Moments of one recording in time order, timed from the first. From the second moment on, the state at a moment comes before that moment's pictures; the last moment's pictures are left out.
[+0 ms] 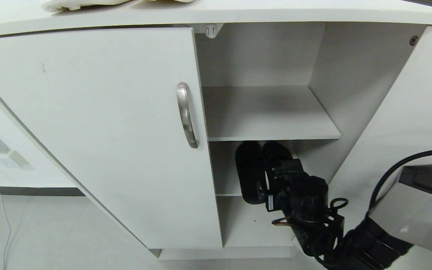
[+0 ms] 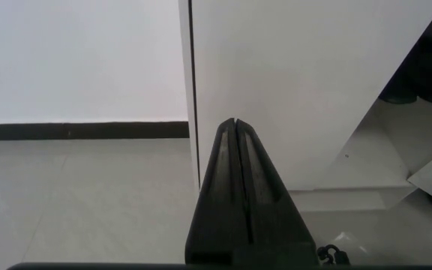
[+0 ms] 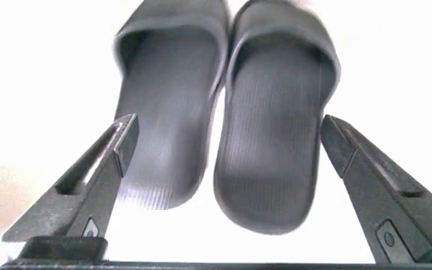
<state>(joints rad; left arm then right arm) 0.00 0.00 0.00 0.00 0.01 -0.01 0.78 2.11 -0.70 -1.25 -0.63 0.05</state>
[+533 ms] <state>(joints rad) 0.00 0.00 0.00 0.00 0.01 -0.01 0.94 1.93 -0.55 -1.25 -0.68 0.05</state>
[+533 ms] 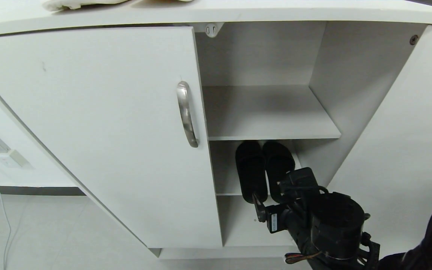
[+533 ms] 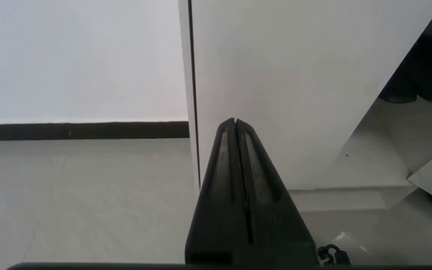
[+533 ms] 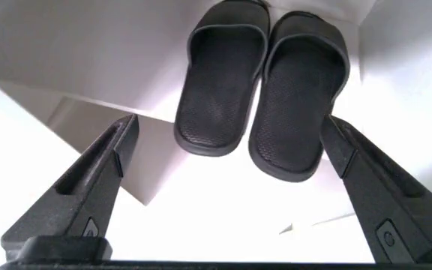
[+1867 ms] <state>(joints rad) 0.00 0.00 0.00 0.00 0.01 -0.01 0.94 1.92 -0.51 -1.26 -0.68 0.05</state>
